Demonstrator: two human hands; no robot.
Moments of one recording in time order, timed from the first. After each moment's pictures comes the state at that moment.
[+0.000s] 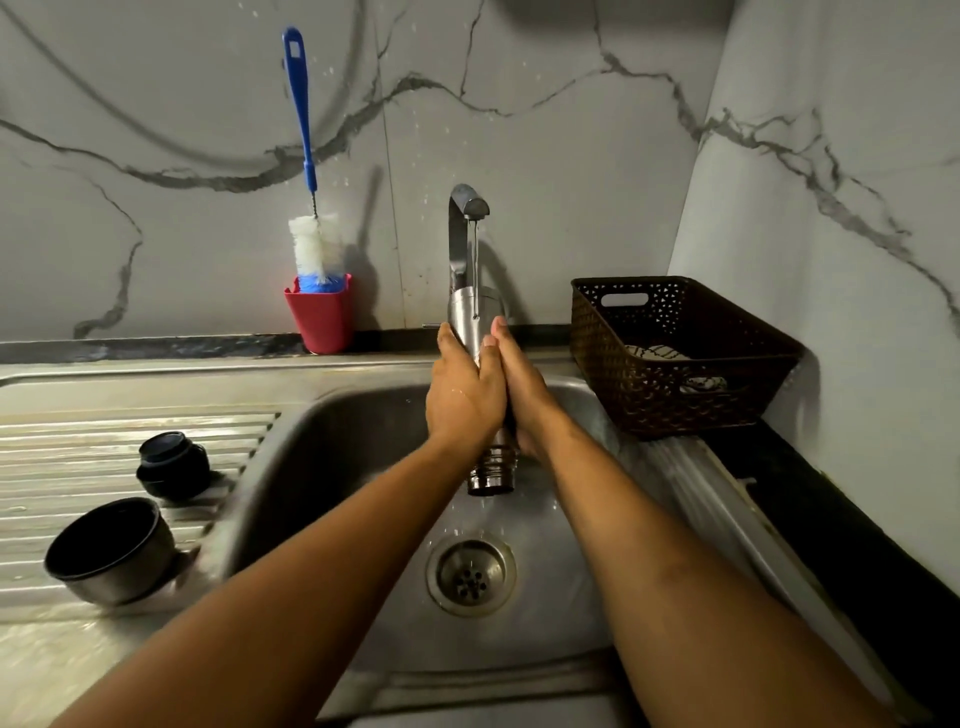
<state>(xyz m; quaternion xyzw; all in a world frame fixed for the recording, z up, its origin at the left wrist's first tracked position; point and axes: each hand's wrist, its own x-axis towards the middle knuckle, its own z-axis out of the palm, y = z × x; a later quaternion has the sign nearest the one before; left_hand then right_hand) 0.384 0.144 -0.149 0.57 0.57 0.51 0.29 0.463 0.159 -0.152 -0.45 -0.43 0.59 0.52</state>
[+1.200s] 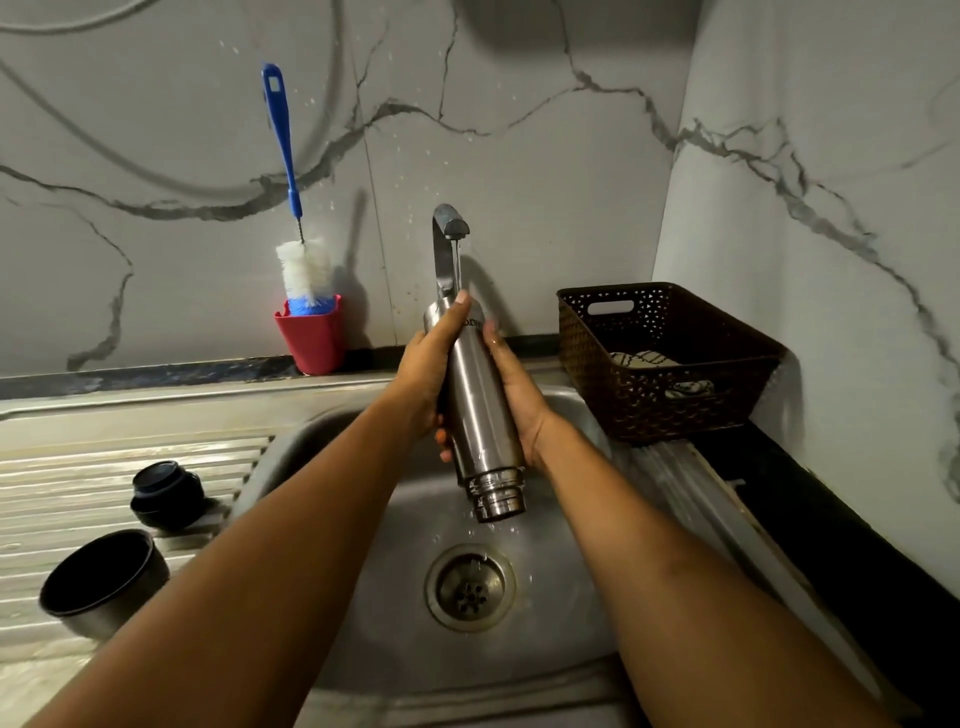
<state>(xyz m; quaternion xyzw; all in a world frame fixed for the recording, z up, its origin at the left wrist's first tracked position) 0.354 0.176 -0.114 0.46 0.46 0.49 0.58 0.470 0.144 -0.137 -0.39 -0.40 0.70 0.45</state>
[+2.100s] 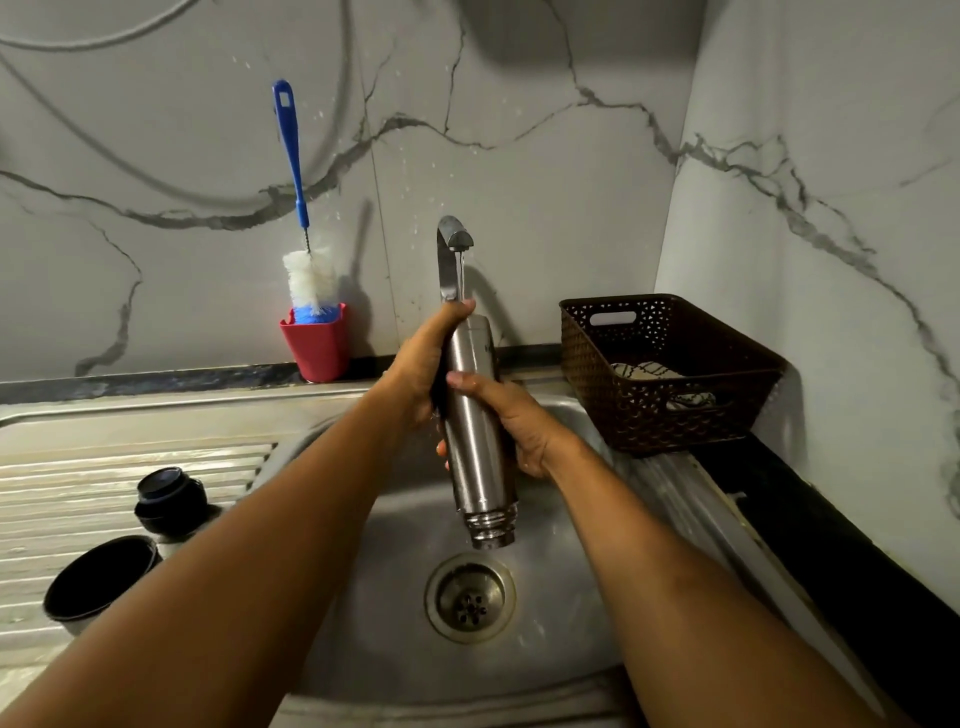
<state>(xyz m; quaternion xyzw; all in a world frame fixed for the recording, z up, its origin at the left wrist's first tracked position) 0.346 0.179 -0.097 0.49 0.43 0.48 0.59 0.481 0.147 -0.146 -0.40 -0.52 0.62 0.43</state>
